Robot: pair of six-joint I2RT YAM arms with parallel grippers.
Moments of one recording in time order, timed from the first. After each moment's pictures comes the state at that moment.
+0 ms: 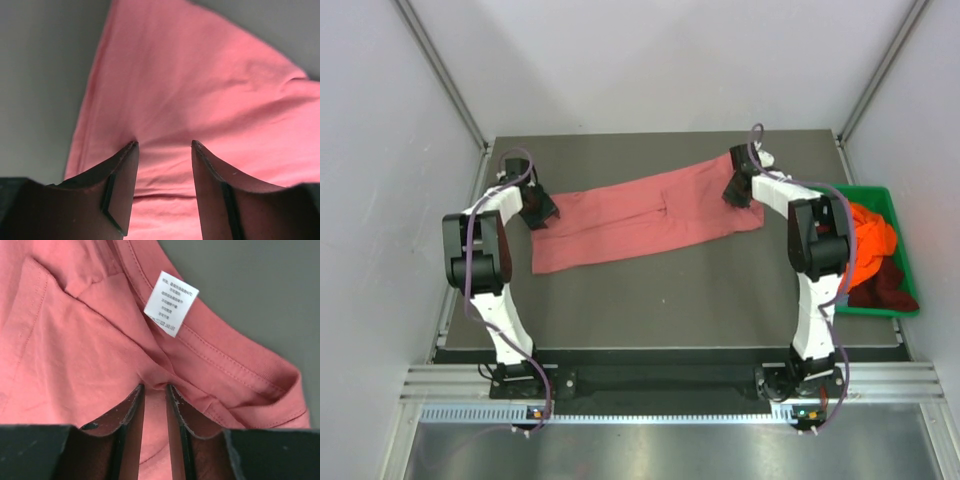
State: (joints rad) left arm 0.09 2.00 1.40 -0.46 0.08 -0.54; right arm 0.23 2.09 1.50 -0.37 0.21 0.73
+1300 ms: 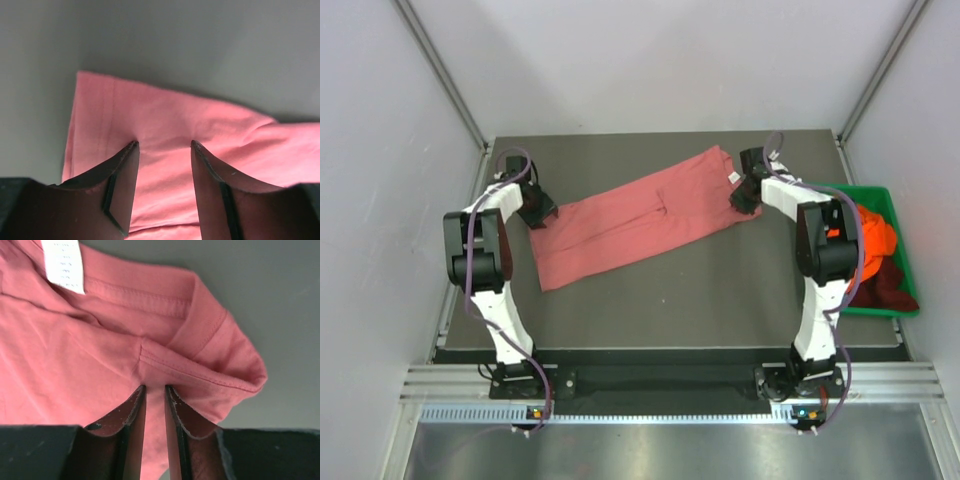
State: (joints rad) left arm 0.10 2.01 1.42 -0.52 0.03 -0.61; right arm 0.19 2.05 1.45 -0.42 0.18 0.90
